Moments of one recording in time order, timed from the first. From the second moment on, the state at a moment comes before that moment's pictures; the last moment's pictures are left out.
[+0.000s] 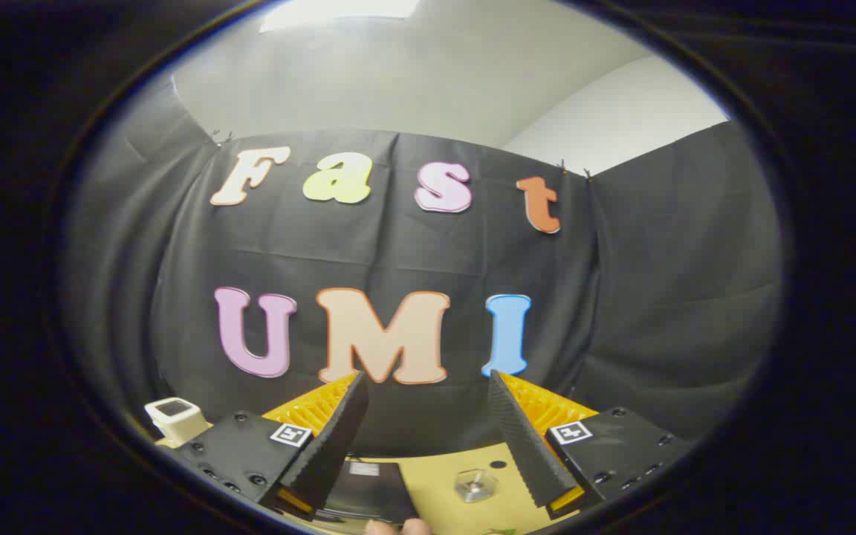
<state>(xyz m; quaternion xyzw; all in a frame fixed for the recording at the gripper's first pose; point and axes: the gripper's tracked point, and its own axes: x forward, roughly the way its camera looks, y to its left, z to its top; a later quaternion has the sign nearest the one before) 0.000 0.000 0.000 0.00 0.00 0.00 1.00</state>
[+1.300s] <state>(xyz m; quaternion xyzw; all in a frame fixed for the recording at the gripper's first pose) -0.028 0.093 -0.036 0.06 0.06 0.06 0.99</state>
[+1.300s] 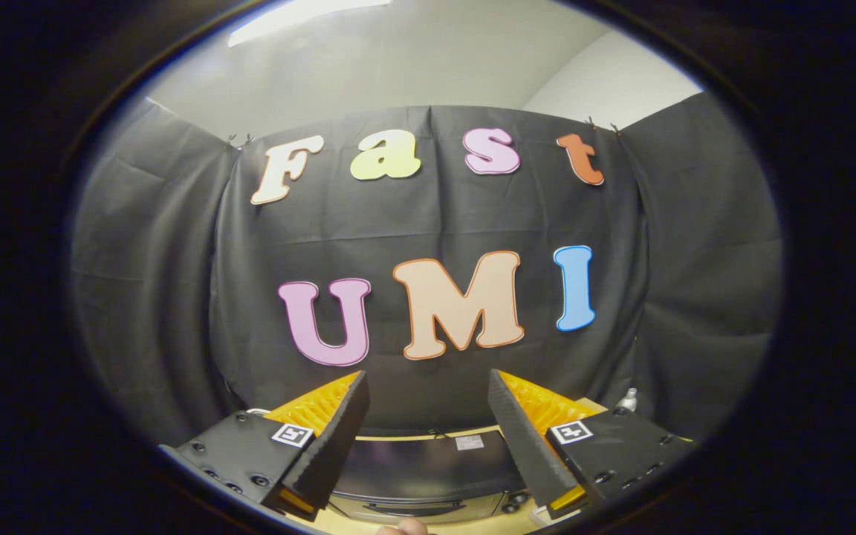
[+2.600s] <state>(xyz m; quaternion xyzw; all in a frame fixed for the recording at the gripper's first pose) -0.030 0.125 -0.074 0.07 0.07 0.10 0.99</state>
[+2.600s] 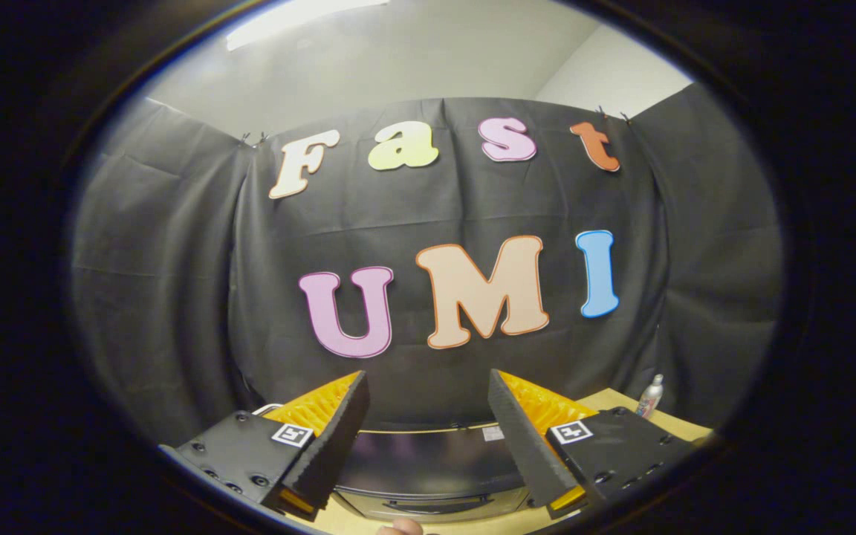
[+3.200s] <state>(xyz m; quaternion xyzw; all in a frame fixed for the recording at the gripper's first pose) -0.032 0.130 -0.095 0.07 0.09 0.10 0.99</state>
